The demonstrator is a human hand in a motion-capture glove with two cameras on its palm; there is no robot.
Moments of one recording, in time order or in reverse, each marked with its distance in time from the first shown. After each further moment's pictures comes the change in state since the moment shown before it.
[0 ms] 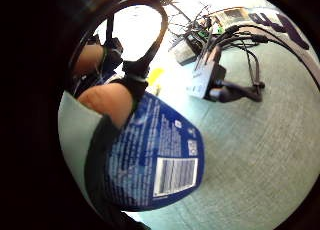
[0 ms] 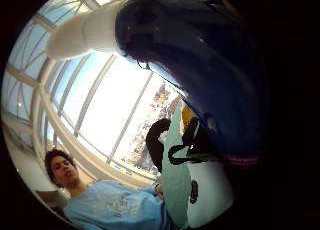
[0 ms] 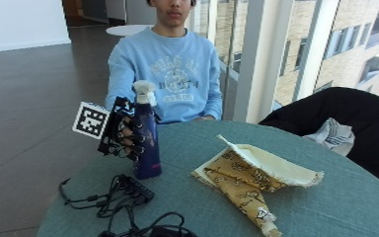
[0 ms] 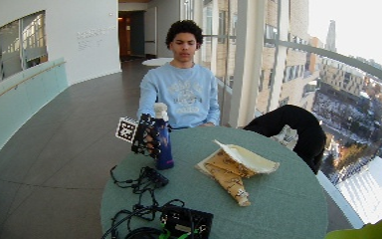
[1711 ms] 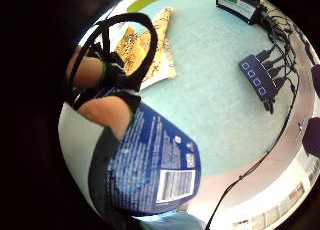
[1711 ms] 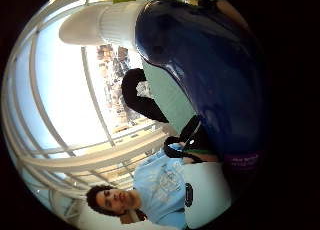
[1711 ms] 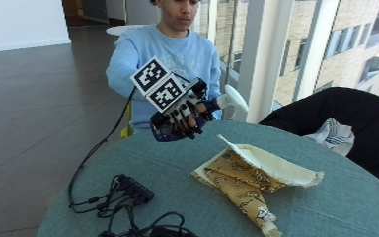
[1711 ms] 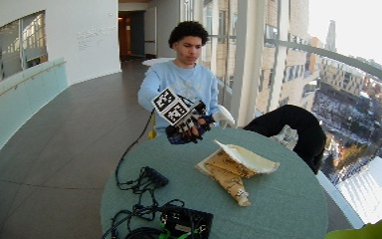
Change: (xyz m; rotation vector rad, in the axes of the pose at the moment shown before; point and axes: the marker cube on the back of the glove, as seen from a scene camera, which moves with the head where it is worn) arm -0.119 -0.038 0.098 -0.840 0.460 0.266
